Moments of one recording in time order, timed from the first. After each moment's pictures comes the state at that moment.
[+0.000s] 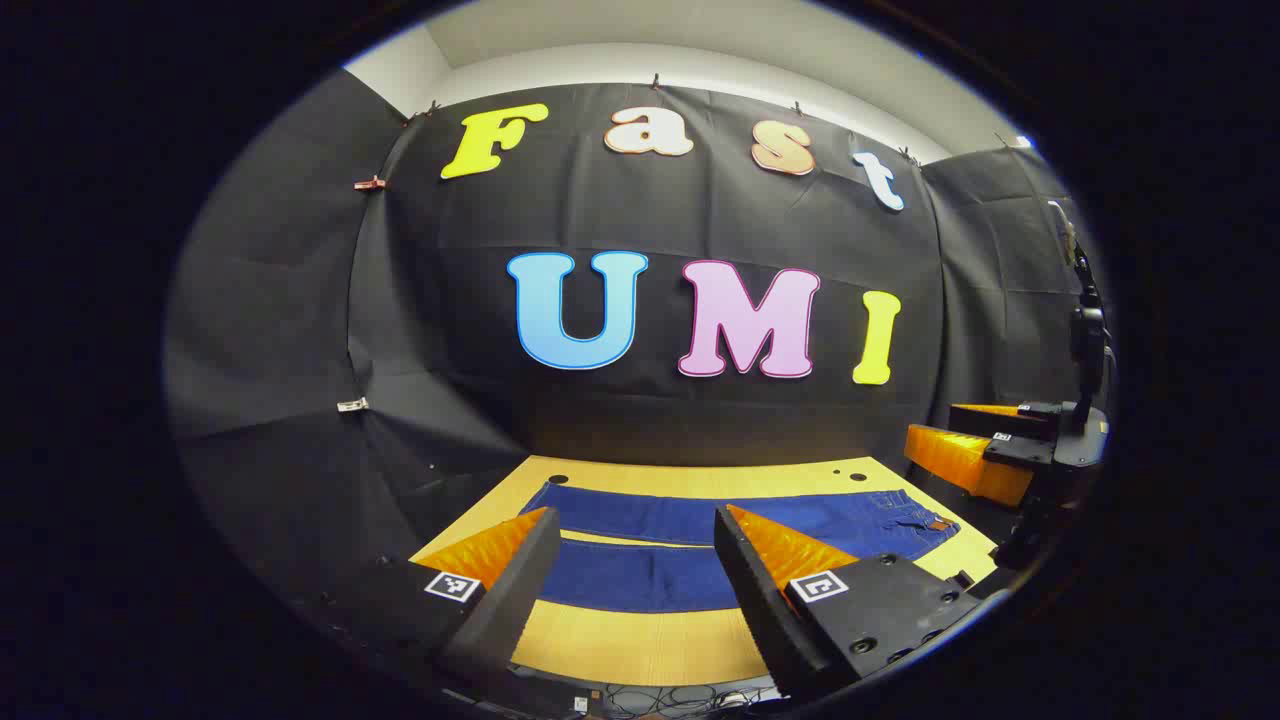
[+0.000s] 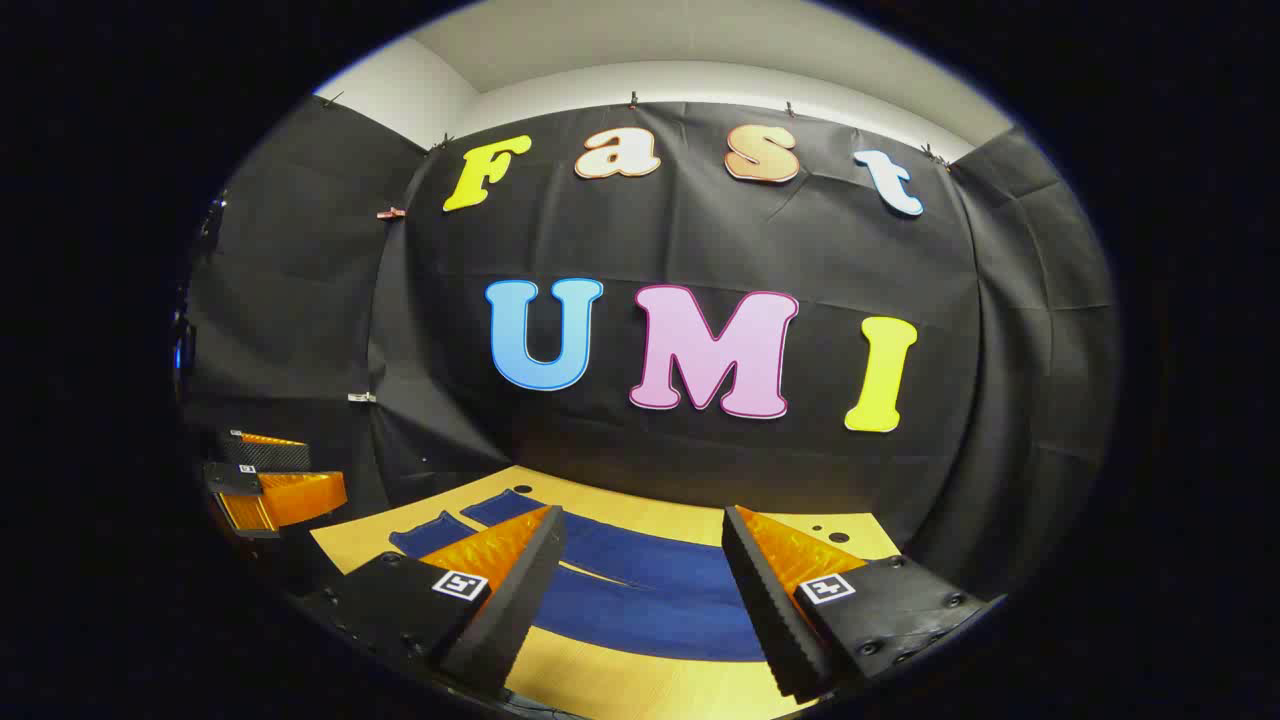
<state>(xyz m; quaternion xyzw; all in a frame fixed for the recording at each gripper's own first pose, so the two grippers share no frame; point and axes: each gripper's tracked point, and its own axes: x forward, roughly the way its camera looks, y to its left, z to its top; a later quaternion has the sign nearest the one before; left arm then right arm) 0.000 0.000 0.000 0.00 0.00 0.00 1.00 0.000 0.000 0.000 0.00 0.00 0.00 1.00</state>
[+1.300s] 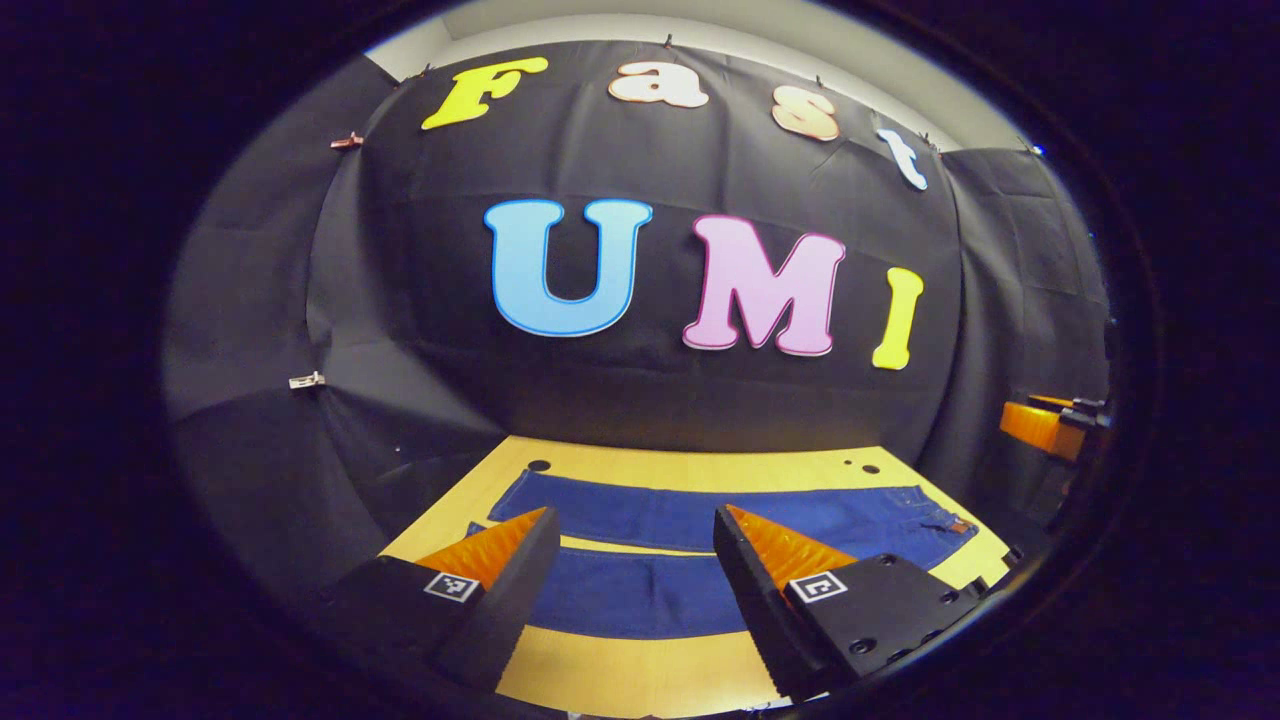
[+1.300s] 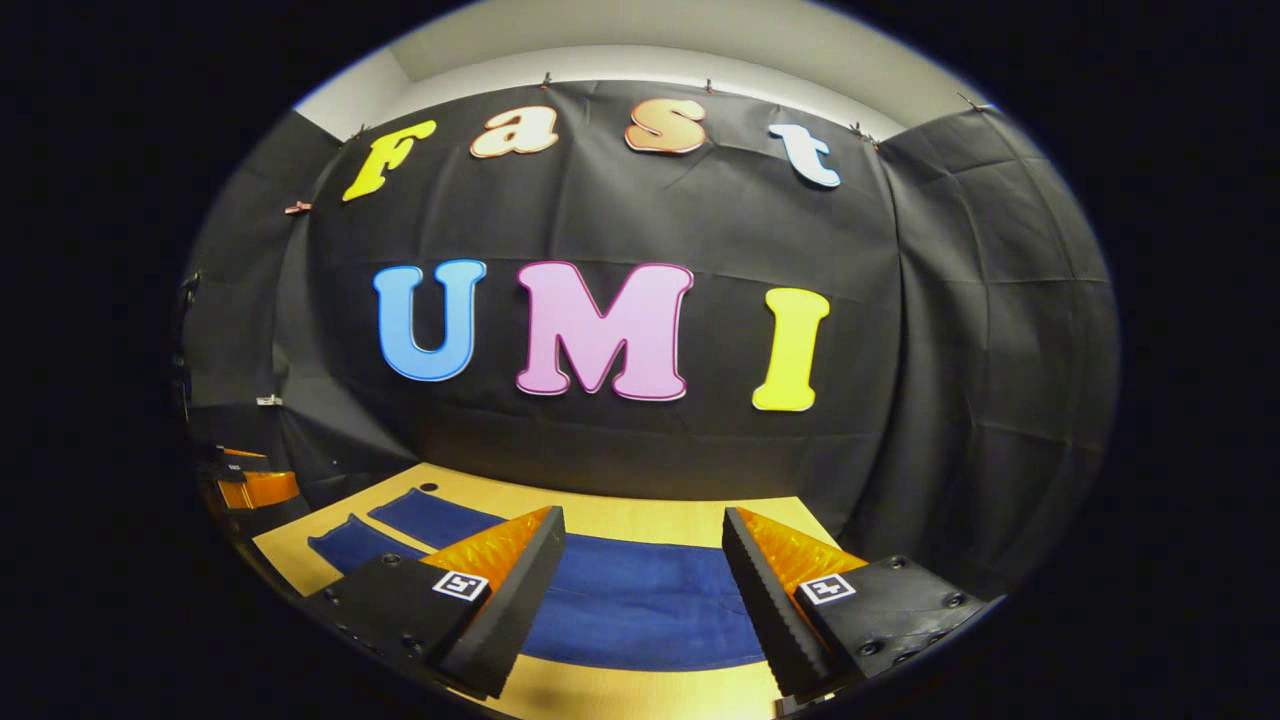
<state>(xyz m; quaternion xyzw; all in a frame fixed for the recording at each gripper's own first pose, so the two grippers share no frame) 0.135 0.049 -0.048 0.01 0.08 0.01 1.00 0.041 -0.131 -0.028 0.02 0.03 -0.13 0.99</state>
